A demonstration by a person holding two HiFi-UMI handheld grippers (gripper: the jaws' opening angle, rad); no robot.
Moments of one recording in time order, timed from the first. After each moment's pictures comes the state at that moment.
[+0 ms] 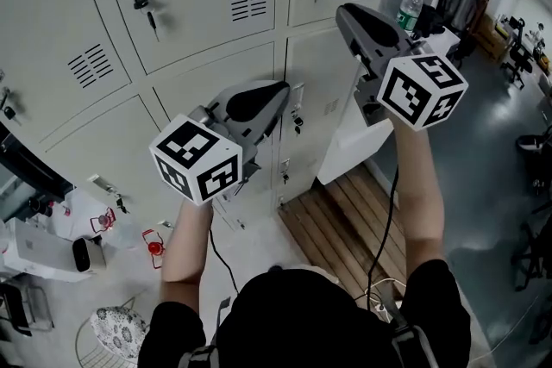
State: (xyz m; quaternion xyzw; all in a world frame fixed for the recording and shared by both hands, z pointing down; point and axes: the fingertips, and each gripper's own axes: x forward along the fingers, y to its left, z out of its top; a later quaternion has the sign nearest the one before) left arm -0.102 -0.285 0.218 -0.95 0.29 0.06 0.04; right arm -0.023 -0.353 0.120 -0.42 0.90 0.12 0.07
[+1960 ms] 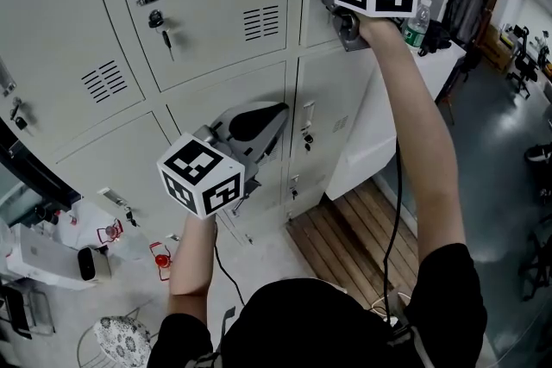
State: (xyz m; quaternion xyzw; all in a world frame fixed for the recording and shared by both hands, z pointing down) left arm -0.121 -0.293 0.228 -0.95 0.30 0.04 0.05; right arm -0.070 -0.471 0.029 -0.49 0.86 0.13 0.01
